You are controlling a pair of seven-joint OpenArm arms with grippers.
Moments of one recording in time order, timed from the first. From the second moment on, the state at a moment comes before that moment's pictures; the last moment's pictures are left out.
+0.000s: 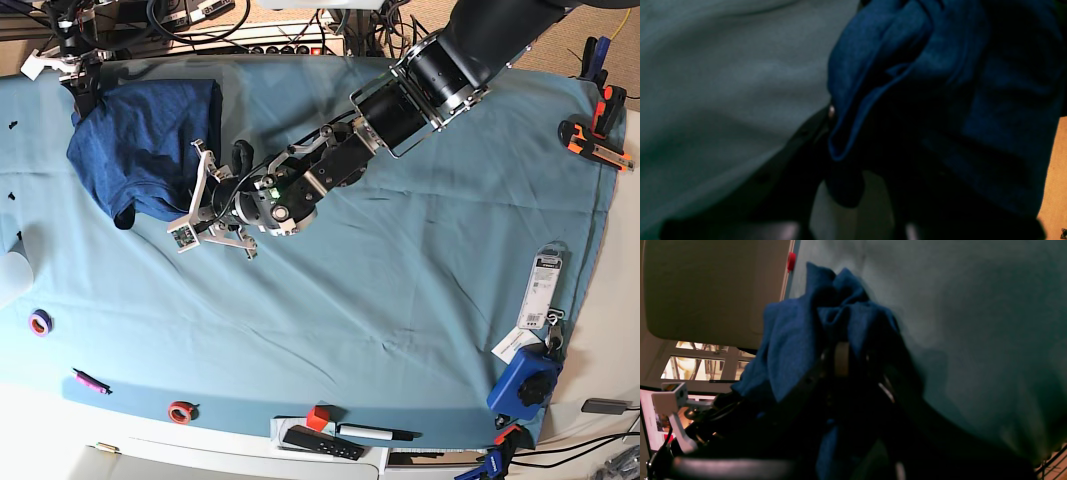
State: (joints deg) left arm -25.5 10.2 51.7 66.6 -20.0 -17.9 37.6; right arm -6.0 0.8 88.7 76.8 71.9 39.2 -77.8
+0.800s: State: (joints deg) left arm -25.6 10.2 51.6 66.6 -17.9 -17.7 37.4; right arm -5.9 4.8 88.2 76.8 74.2 39.6 -78.0
